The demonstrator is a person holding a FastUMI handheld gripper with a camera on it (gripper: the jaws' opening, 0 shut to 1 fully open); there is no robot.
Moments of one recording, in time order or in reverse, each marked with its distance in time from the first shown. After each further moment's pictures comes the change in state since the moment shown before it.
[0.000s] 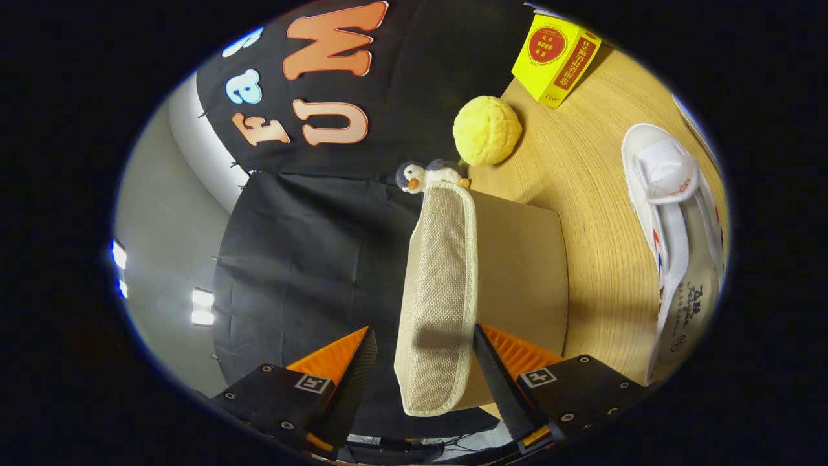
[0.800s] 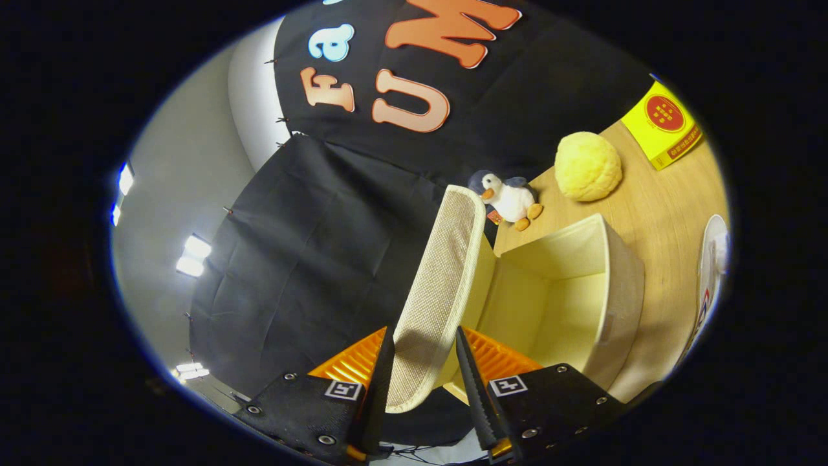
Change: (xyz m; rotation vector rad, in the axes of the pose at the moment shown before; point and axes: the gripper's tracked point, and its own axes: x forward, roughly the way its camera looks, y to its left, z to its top) arm 0.065 0.135 -0.016 -0.303 -0.013 0.007
